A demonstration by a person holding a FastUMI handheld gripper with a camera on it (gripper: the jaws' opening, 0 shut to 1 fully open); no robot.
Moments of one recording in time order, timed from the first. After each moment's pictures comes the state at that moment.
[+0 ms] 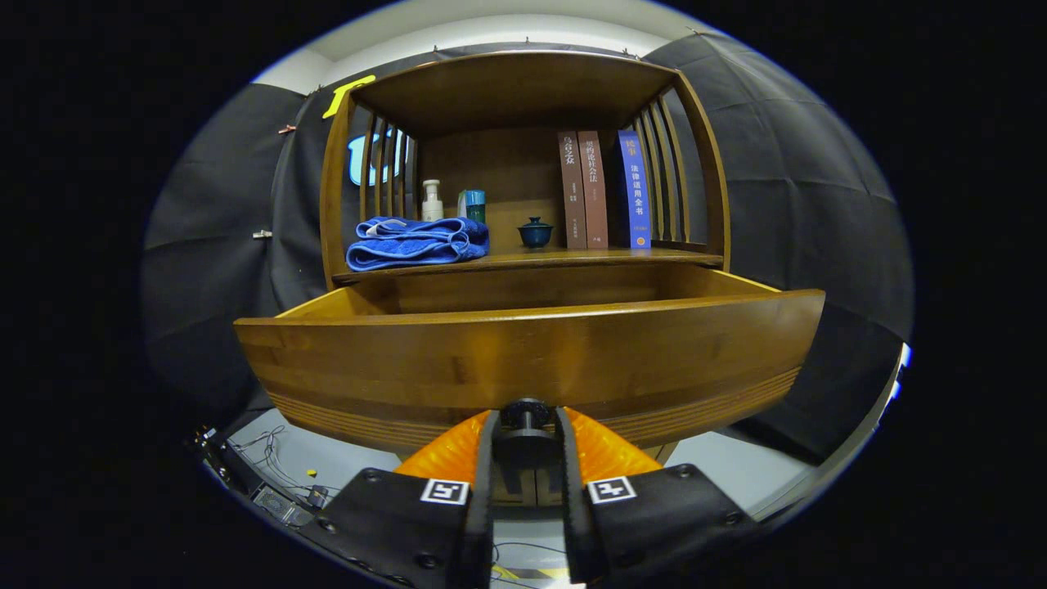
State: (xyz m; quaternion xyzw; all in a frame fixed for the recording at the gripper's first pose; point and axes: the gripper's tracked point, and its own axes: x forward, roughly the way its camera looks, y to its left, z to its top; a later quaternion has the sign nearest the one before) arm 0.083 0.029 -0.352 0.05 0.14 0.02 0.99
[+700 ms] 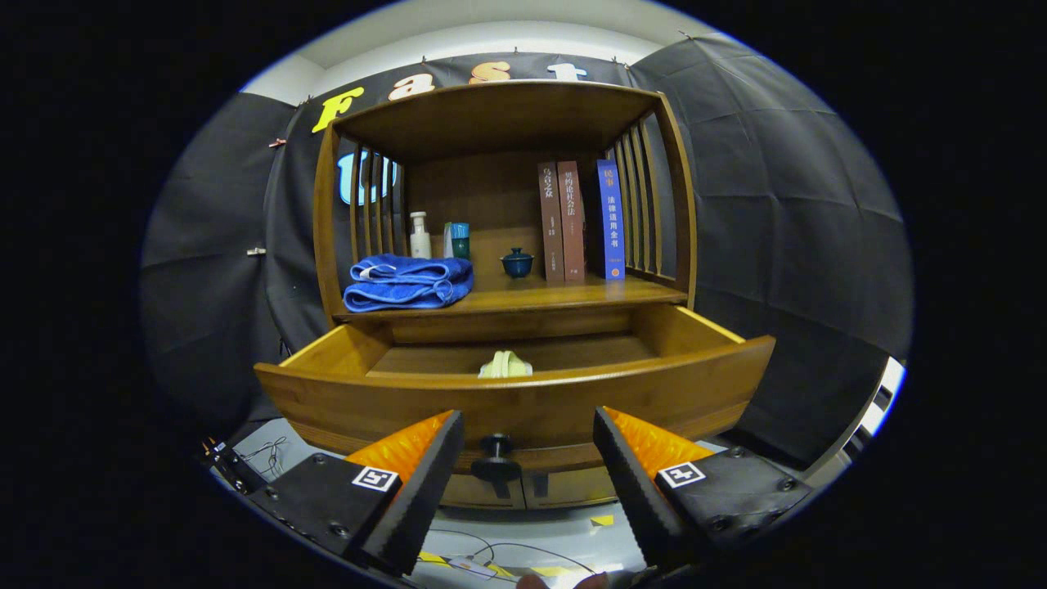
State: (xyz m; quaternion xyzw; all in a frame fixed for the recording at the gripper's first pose) arm 0.064 -0.003 -0.277 0.05 0.13 0.00 0.99
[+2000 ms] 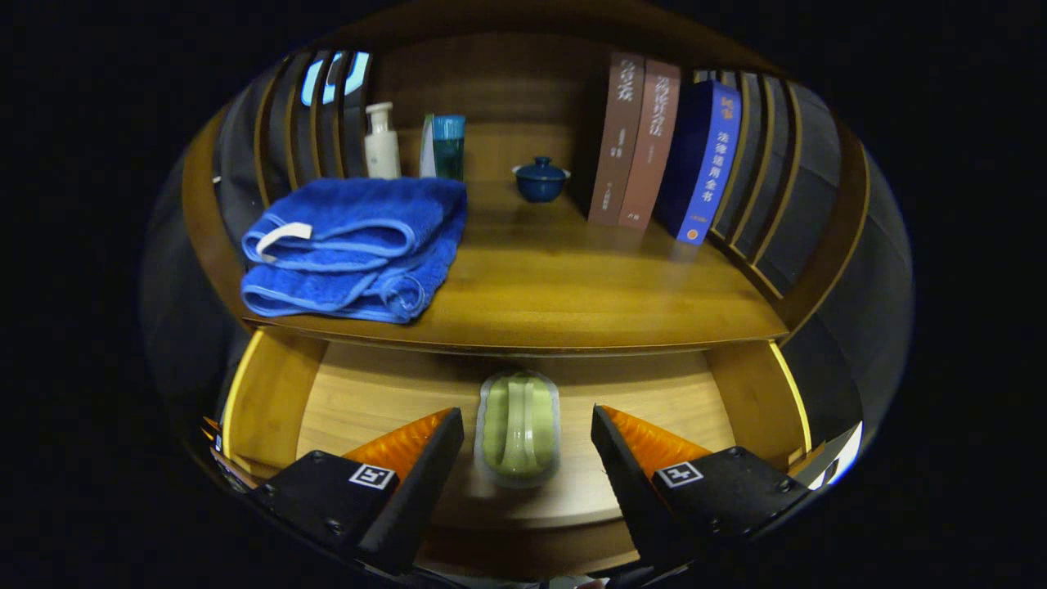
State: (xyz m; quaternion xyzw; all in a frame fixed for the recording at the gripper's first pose) arm 0.230 0.034 -0.311 -0.02 0.39 -0.01 0.92
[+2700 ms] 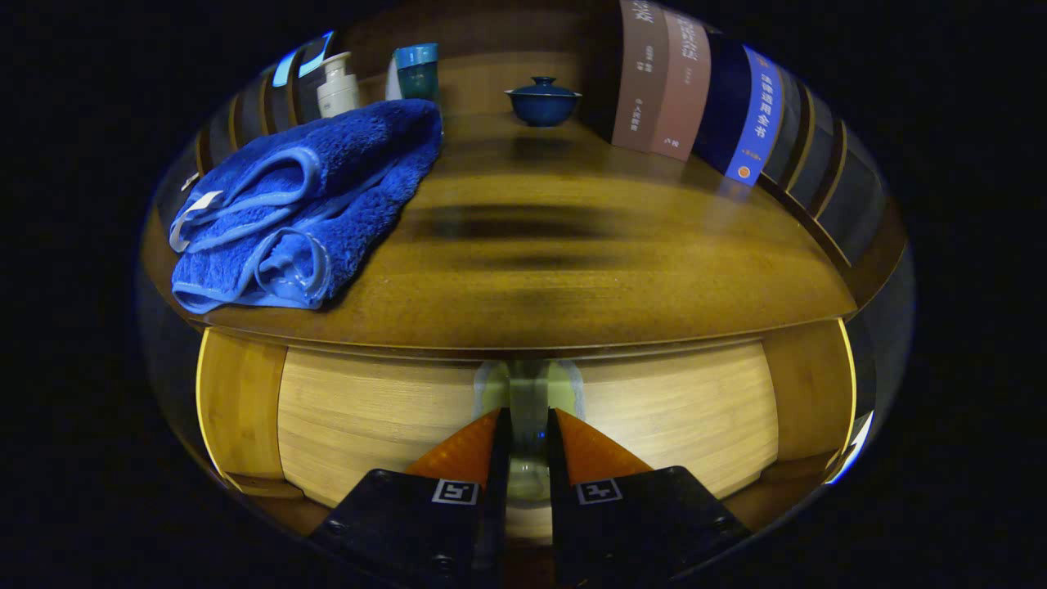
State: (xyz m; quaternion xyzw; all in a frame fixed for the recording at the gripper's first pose) arm 0.259 0.034 -0.362 0.00 0.47 -0.01 0.88
